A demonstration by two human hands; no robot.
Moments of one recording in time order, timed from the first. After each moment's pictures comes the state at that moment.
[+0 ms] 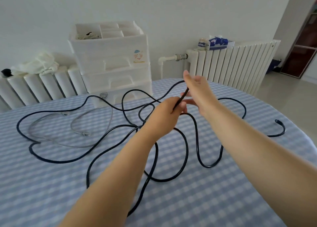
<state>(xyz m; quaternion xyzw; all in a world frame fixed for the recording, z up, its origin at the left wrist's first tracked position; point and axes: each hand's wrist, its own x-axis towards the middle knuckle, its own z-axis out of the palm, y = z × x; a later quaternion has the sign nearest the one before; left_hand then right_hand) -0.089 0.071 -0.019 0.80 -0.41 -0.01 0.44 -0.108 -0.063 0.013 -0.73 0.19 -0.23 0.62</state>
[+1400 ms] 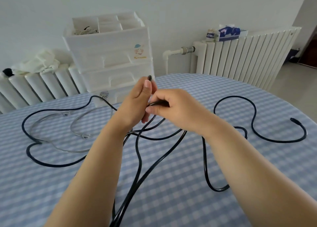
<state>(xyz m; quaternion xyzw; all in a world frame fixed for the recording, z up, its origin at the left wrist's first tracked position) -0.047 0.112 0.001 0.73 -0.36 -0.04 0.59 -0.123 -0.017 0.015 -0.91 -0.11 -0.14 0.39</state>
